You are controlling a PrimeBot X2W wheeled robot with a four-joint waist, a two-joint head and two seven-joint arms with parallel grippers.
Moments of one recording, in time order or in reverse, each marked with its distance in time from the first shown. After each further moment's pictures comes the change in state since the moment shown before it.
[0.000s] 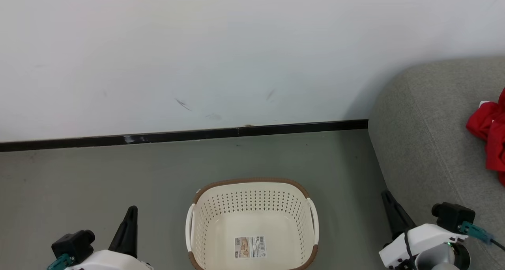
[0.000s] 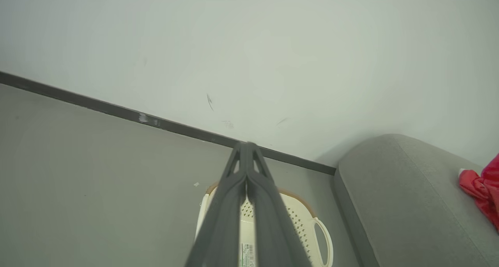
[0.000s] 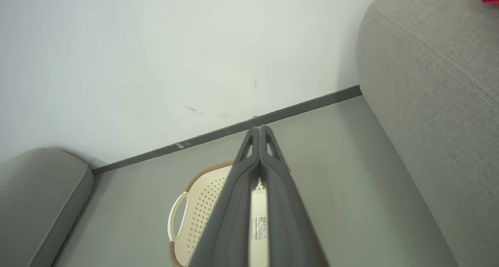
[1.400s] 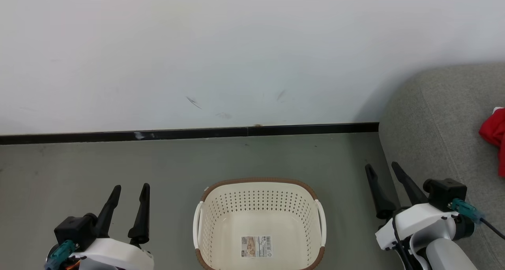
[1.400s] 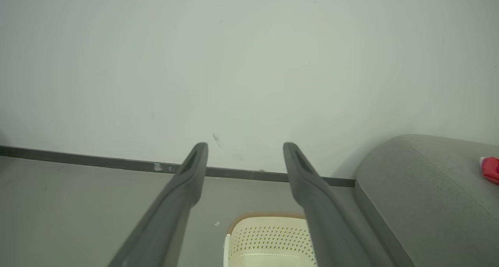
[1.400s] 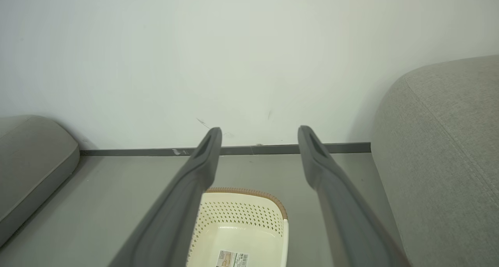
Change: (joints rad) left arm -0.042 0.056 -0.048 -0.066 0.138 0.032 -0.056; right arm -0.080 -0.021 0.024 -0.031 -0.194 0.001 -0.045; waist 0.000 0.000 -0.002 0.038
